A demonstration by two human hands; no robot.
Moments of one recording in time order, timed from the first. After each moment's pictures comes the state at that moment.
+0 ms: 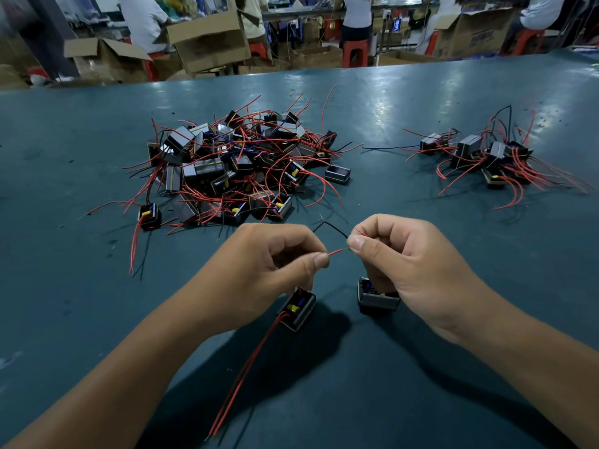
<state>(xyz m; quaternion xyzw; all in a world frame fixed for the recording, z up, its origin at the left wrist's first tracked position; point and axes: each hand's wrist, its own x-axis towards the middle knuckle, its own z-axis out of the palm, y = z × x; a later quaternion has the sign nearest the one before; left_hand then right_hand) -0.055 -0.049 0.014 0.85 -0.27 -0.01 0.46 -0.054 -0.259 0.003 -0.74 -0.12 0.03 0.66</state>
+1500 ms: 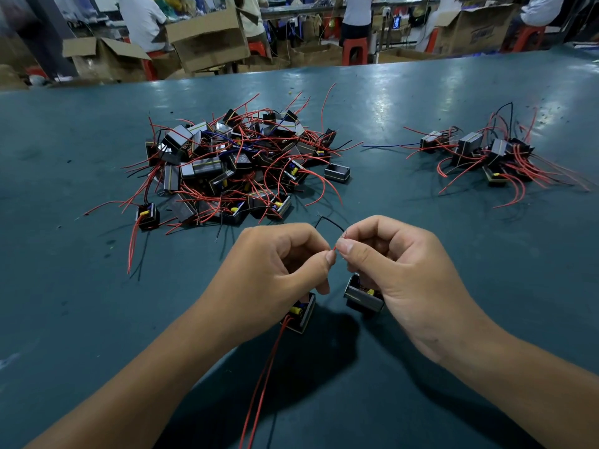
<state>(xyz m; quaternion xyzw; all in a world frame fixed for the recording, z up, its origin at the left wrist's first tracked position) -0.067 -0.066 0.011 0.85 -0.22 0.04 0.49 -0.065 -0.244 -0.003 -0.67 -0.11 -0.01 0.74</state>
